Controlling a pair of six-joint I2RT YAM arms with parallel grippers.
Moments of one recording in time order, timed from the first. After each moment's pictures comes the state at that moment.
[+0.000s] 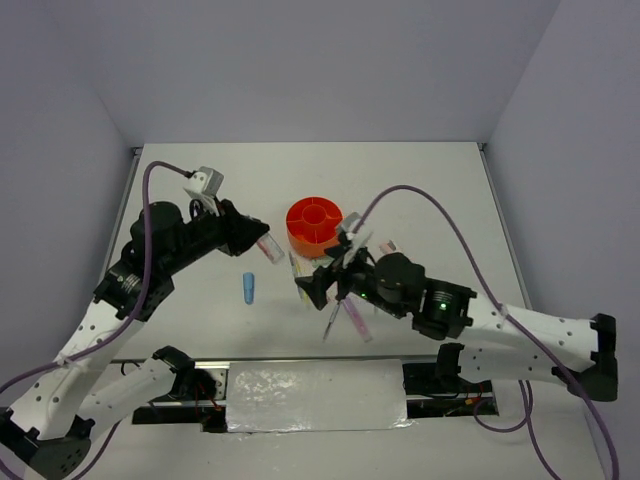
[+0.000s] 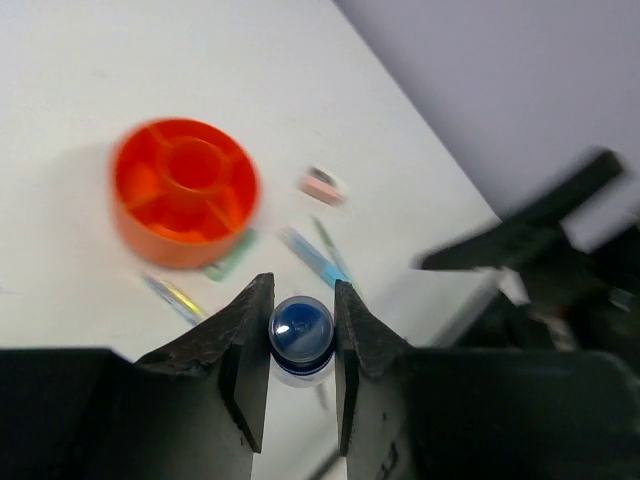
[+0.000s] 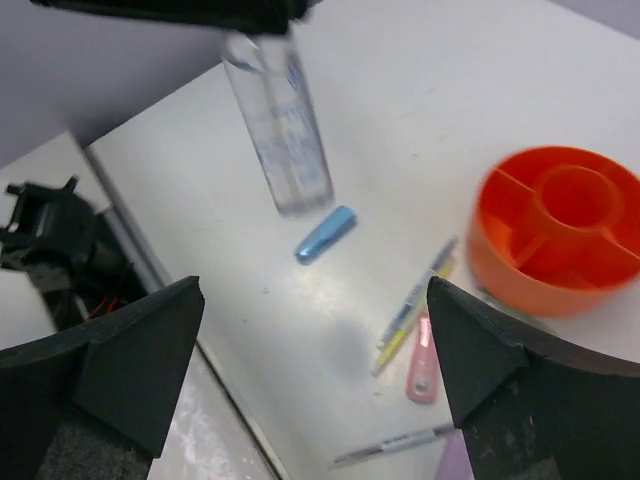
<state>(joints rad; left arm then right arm) -0.49 0.81 1.00 -0.37 0.32 -0.42 1.21 0.99 0.88 -0.06 0.28 0.20</state>
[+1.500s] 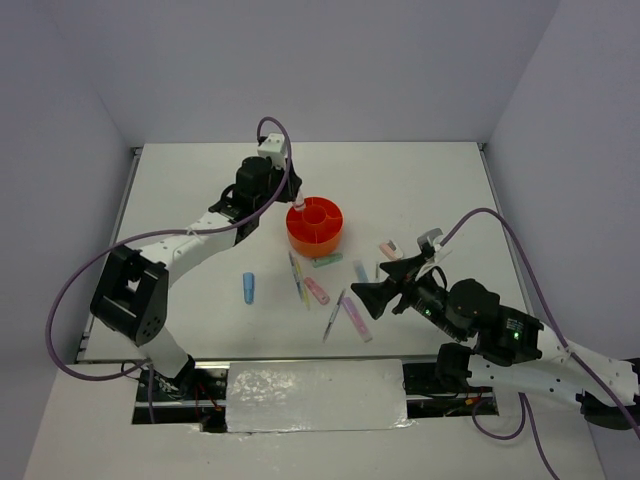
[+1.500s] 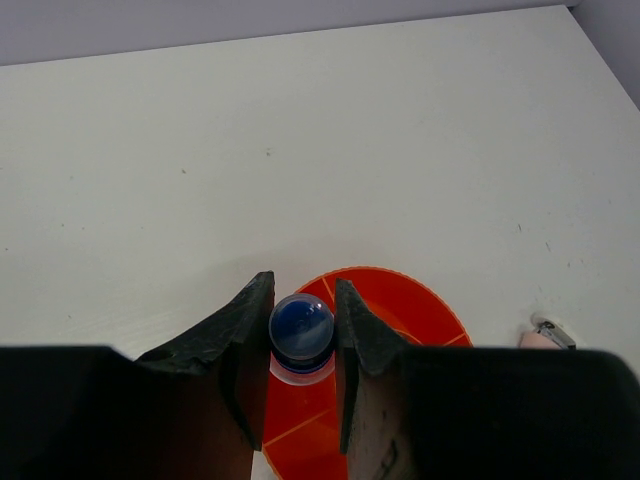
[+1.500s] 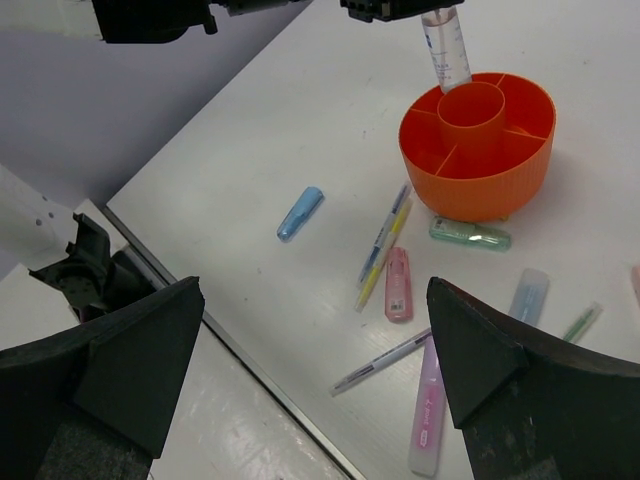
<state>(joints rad) -0.49 1.63 1.17 0.20 -0.07 -0.26 1.19 0.46 0.70 -0.35 0.43 0.41</state>
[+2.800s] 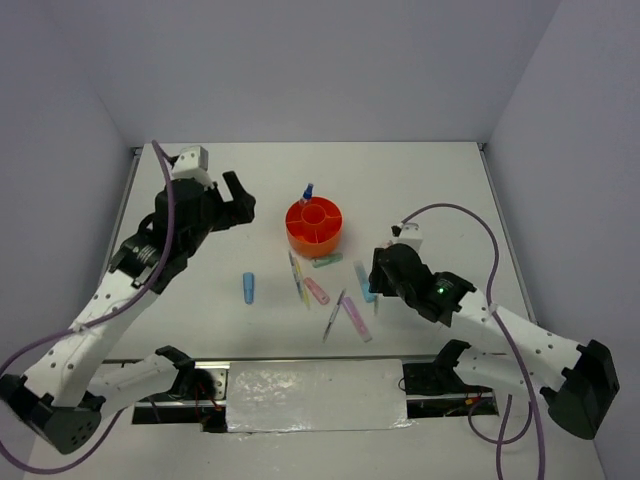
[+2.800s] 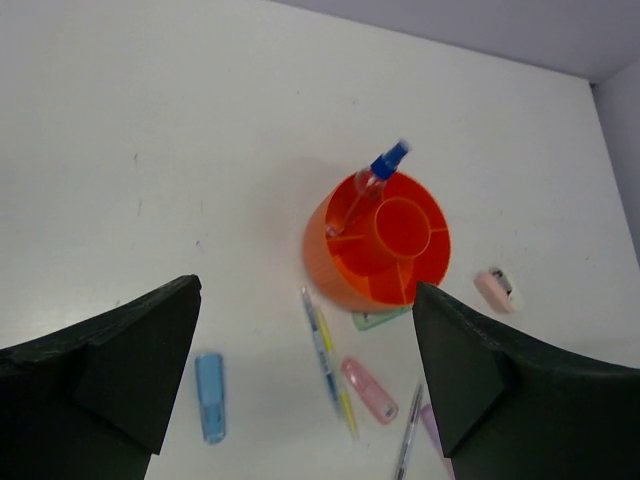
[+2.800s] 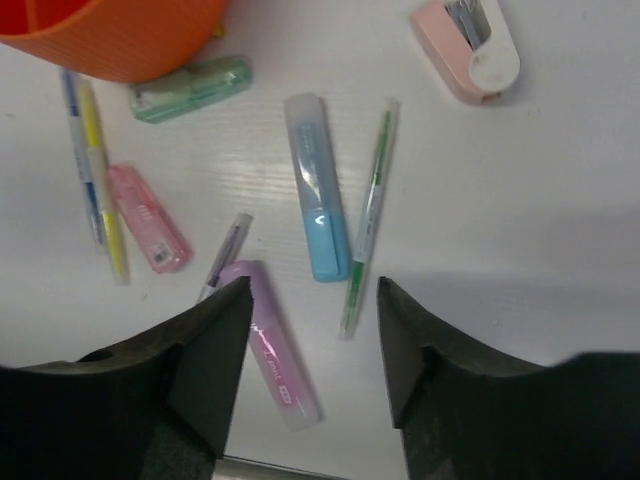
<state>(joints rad) -0.49 1.06 1.18 -0.48 -0.30 -0.50 0.79 0.88 0.65 -0.53 0.41 0.67</state>
